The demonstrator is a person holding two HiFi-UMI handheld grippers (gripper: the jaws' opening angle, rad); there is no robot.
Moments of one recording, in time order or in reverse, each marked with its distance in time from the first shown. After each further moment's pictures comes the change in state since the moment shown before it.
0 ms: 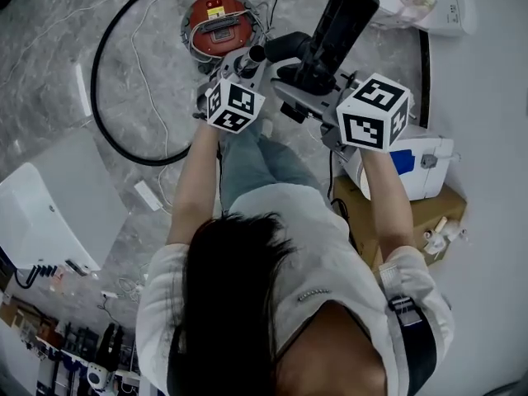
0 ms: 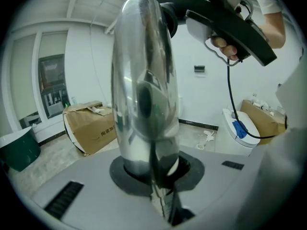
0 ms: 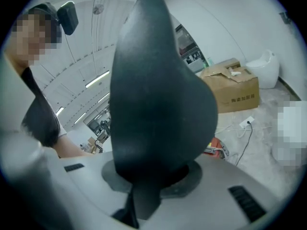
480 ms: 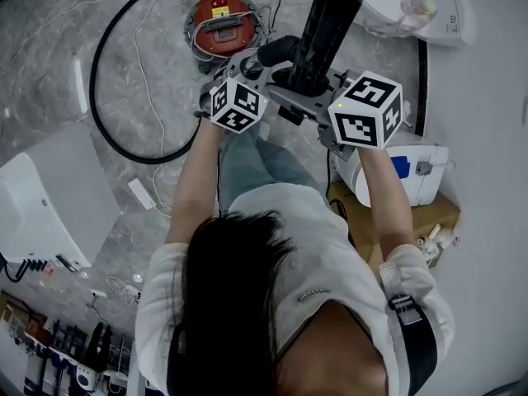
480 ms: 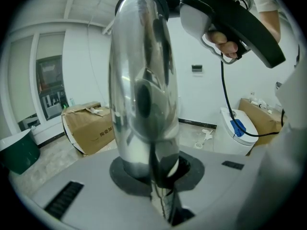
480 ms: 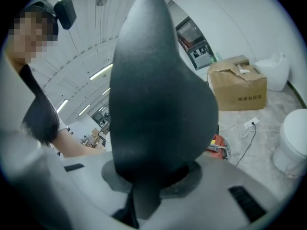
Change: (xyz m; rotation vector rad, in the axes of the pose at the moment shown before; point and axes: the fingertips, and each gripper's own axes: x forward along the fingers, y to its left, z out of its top) left arm -0.004 -0.012 0.000 0.022 0.004 -0.017; right arm 0.013 0.016 -0.011 -0.052 0.088 0.037
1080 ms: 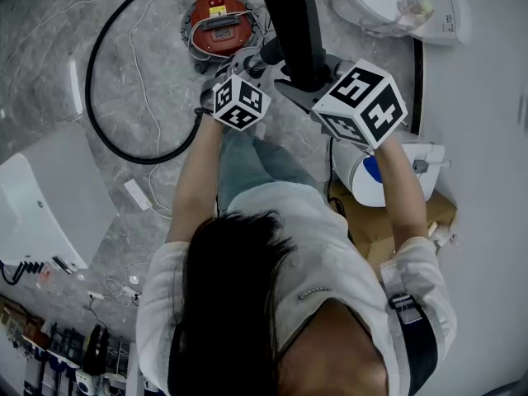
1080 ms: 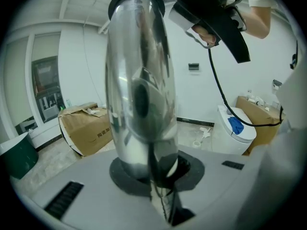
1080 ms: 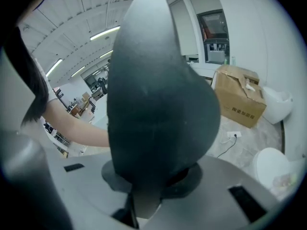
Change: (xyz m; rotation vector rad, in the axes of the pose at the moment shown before) left arm 0.005 -0.007 0.001 0.027 0.011 -0.027; right arm -0.004 -0.010 -0.008 -0.253 0.312 -0.166
